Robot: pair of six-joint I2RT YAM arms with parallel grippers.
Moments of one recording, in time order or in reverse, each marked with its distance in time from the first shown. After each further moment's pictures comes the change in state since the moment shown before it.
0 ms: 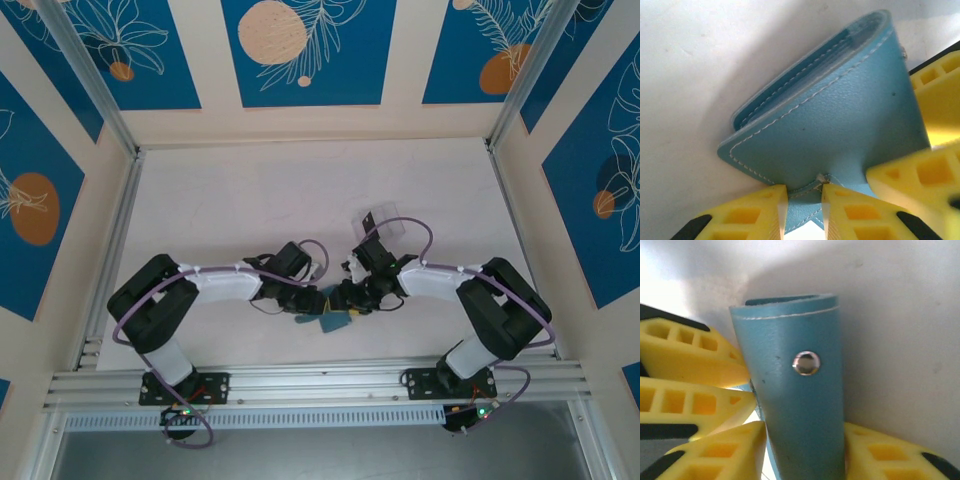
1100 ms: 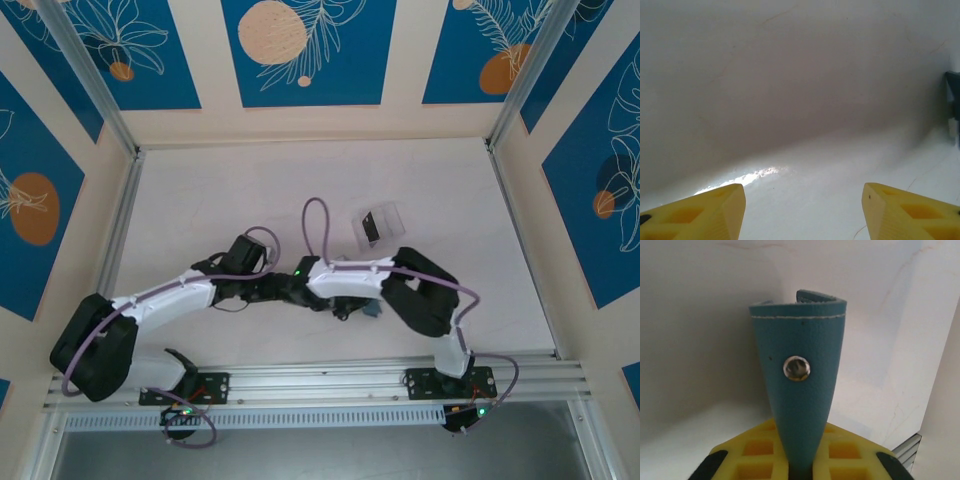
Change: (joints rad) left arm 0.226 -0.365 -0.159 -0.134 -0.184 -0.010; right arm 0.475 0.488 0.688 -1.087 1.174 0.285
